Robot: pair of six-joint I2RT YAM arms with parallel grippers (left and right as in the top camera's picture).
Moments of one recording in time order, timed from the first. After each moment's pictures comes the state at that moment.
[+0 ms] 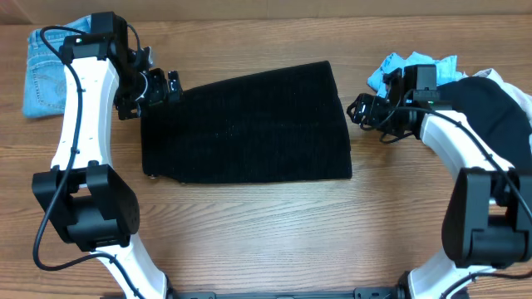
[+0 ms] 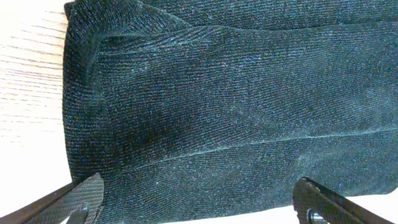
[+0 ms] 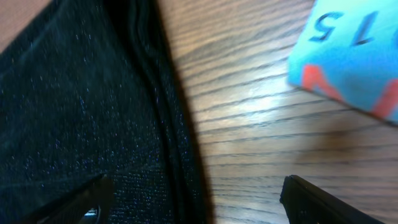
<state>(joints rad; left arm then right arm) 0.11 2.01 1.90 -1.31 0.26 -0.13 -0.03 1.84 1.18 -0.45 -0.39 0.25</state>
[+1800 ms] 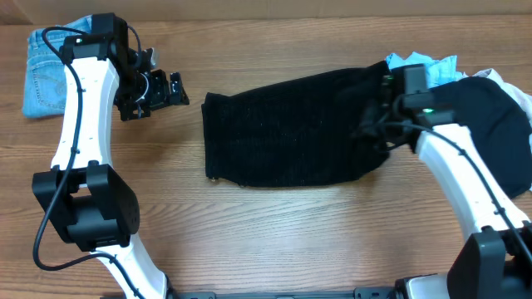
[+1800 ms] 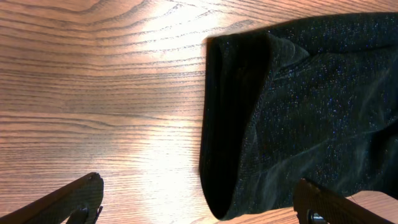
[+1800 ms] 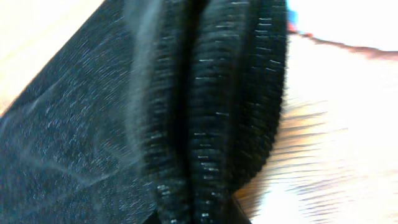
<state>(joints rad) 0.11 2.01 1.90 -1.33 0.30 -0.10 0.12 1.59 1.19 -0.71 -0.12 0.51</state>
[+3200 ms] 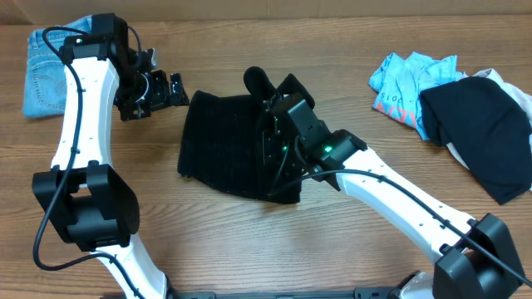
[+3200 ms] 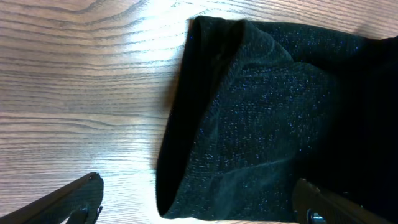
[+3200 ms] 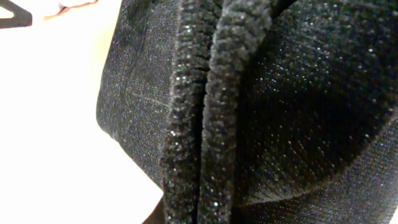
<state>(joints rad) 0.11 2.01 1.90 -1.33 0.30 -0.08 0.68 1.63 1.21 -0.46 -0.18 0.59</state>
